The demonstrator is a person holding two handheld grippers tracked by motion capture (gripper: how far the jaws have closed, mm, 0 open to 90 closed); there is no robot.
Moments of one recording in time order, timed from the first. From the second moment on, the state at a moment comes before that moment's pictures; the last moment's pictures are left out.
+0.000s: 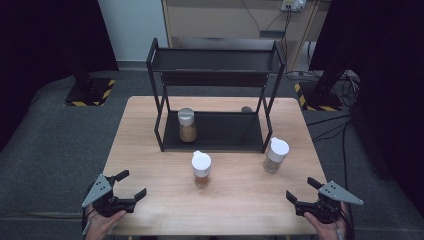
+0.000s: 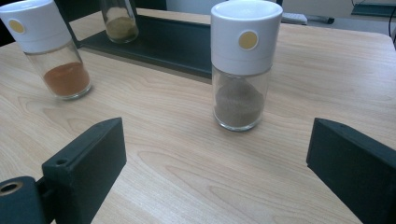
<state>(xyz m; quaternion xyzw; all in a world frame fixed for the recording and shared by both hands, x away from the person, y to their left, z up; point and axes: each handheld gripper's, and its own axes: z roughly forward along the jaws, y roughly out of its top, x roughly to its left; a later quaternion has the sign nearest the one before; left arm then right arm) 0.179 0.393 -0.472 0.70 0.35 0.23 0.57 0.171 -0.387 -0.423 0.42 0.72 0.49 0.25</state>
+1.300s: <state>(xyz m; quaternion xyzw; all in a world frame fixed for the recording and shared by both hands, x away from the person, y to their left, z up) 0.188 0.395 -0.473 0.71 0.35 0.22 0.58 0.176 -0.362 -0.389 0.38 0.73 0.52 0.21</state>
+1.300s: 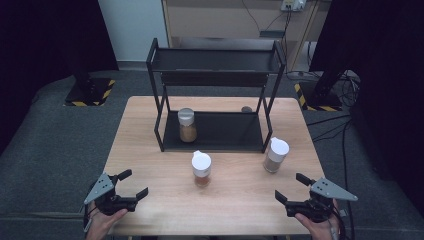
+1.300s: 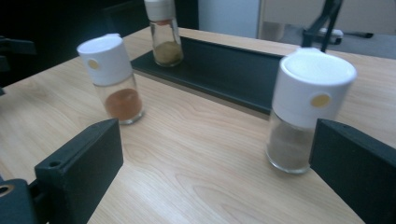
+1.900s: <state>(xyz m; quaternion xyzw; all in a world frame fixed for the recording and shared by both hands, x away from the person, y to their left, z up) 0.188 0.394 -0.472 0.71 0.35 0.21 0.57 0.209 -0.317 -0.361 0.32 0.76 0.54 0.19</state>
